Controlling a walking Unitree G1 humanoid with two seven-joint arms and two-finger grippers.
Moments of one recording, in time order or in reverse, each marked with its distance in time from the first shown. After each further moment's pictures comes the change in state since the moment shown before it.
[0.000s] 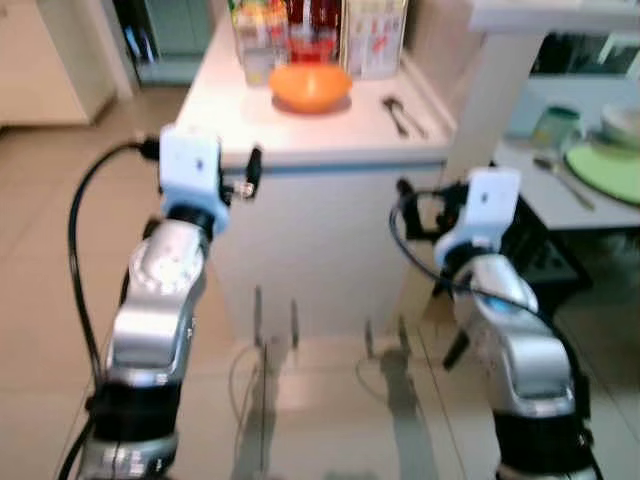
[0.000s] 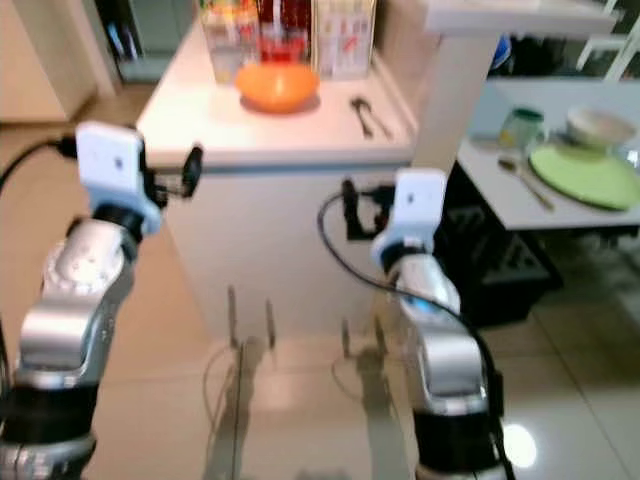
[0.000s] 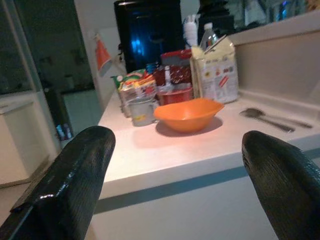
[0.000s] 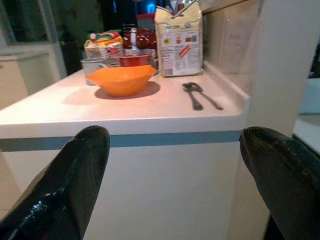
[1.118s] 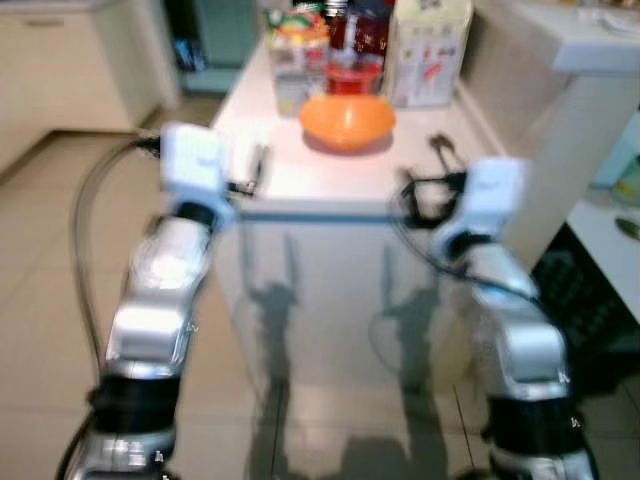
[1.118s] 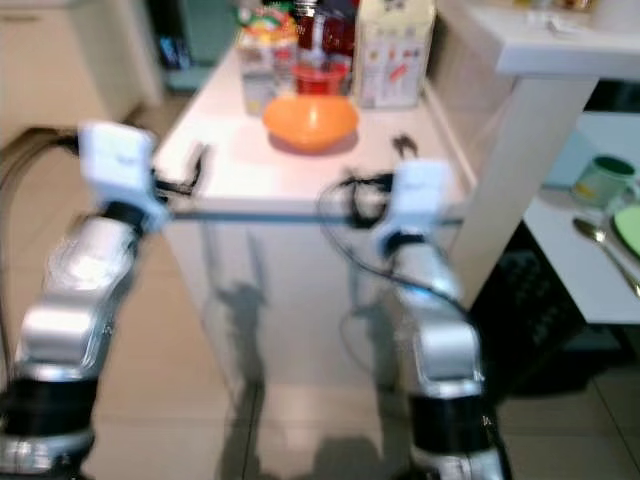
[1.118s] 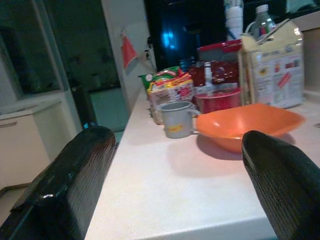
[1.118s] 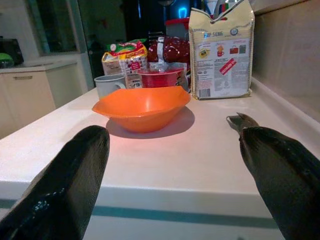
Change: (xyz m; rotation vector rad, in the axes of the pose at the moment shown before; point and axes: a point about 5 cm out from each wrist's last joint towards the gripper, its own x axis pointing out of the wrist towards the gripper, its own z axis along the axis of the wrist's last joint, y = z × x) left arm 0.004 0.006 -0.004 0.007 0.011 0.006; right arm 0.011 0.006 0.005 0.003 -0.022 0.020
